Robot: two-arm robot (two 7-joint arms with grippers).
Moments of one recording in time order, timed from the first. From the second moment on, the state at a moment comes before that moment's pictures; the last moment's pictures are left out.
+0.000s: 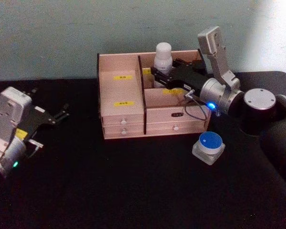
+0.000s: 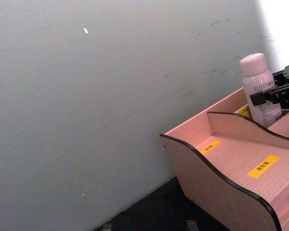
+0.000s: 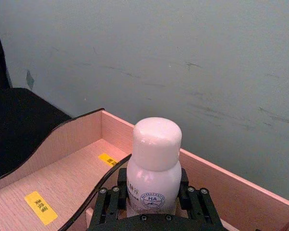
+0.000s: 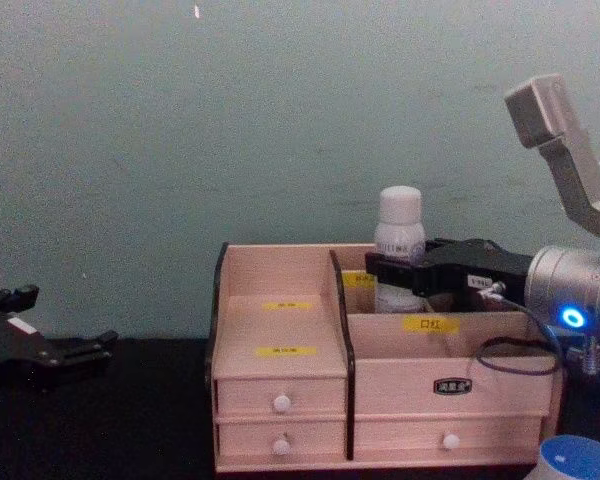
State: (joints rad) left arm -0.20 0.60 0.45 -1.41 -0.25 -0.12 0.03; right arm 0.71 0.16 -0.40 -0.77 0.25 -0.13 0.53
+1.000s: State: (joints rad) left arm -0.20 0.60 0.45 -1.41 -0.25 -0.12 0.03; right arm 0.71 0.17 -0.40 -0.77 0.25 -0.13 0.53
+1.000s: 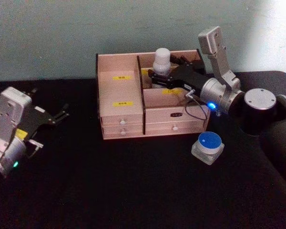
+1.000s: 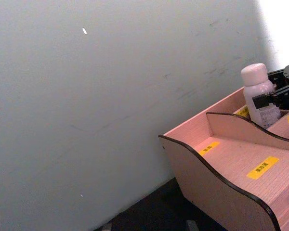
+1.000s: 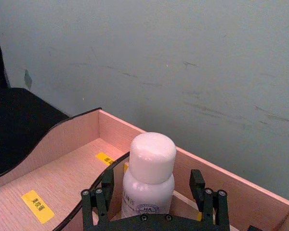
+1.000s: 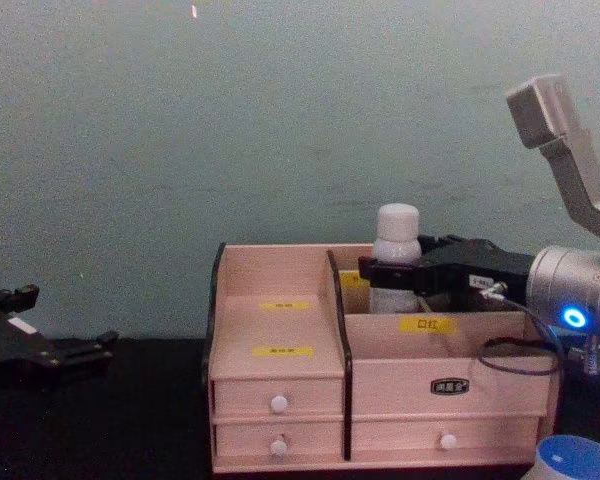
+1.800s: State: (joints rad) left arm -0.20 0.60 0.45 -1.41 -0.25 -0.12 0.03; right arm 0.51 0.28 -0.33 -1.15 0.28 -0.11 0.48
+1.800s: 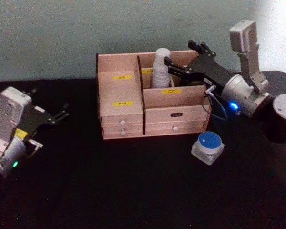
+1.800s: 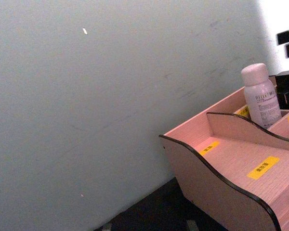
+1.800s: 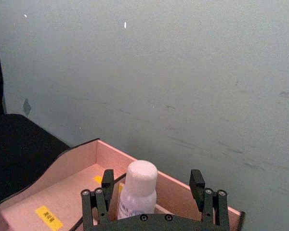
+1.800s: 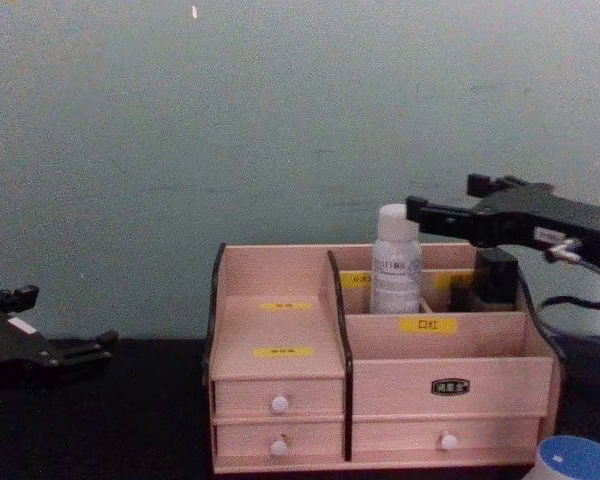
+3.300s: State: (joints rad) left arm -0.20 0.60 0.45 -1.41 -0.25 -0.12 0.03; right arm -0.01 0.65 -0.22 -1.64 0.47 0.07 0.49
